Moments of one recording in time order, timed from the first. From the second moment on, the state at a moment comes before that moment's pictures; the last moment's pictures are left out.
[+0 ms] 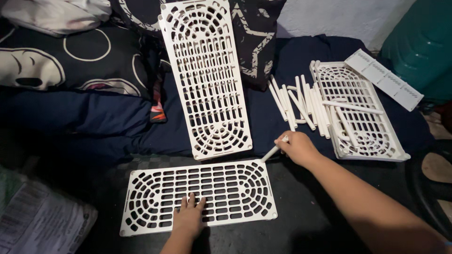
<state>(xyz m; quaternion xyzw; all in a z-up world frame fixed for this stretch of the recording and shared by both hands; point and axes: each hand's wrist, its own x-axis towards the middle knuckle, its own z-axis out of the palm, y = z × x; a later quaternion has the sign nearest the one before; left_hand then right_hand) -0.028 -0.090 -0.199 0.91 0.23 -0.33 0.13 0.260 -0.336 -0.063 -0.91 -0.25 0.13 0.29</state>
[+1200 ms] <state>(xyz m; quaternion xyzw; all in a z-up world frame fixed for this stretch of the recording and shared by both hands) 0.018 -0.060 -0.015 0.92 0.17 0.02 0.36 0.365 -0.367 -0.219 -0.97 -0.19 0.13 0.04</state>
